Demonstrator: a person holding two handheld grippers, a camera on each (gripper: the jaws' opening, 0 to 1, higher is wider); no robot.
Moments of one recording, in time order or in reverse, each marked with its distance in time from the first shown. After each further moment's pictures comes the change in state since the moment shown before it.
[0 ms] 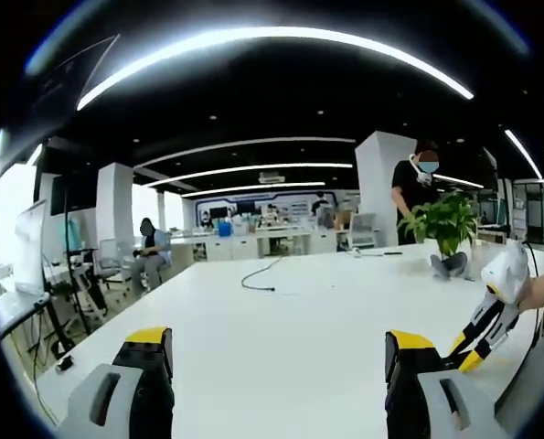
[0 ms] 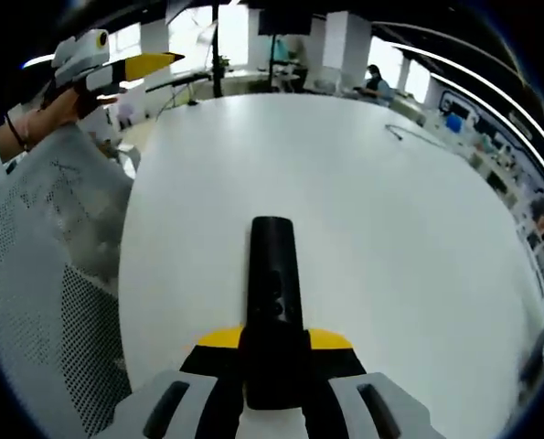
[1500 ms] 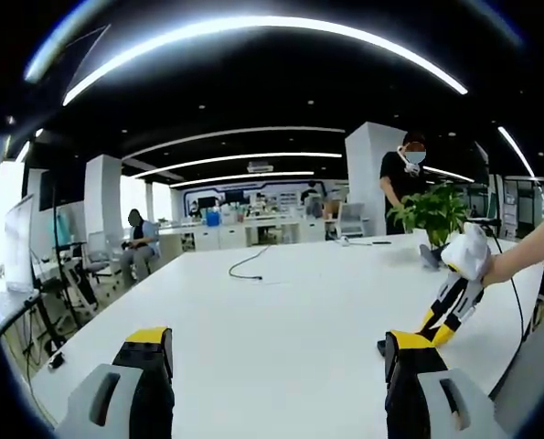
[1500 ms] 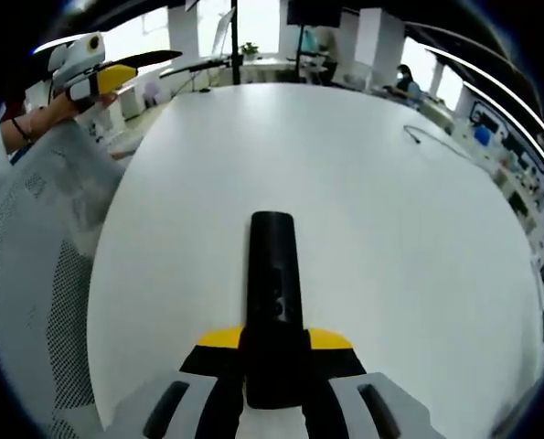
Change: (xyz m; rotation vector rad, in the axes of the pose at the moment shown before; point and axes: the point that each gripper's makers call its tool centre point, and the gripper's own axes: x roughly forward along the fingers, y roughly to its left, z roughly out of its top) left arm 0.004 -0.010 -0.012 0.002 0.057 -0.059; right arm 0.012 -0.051 0.012 -0.111 0.064 0.085
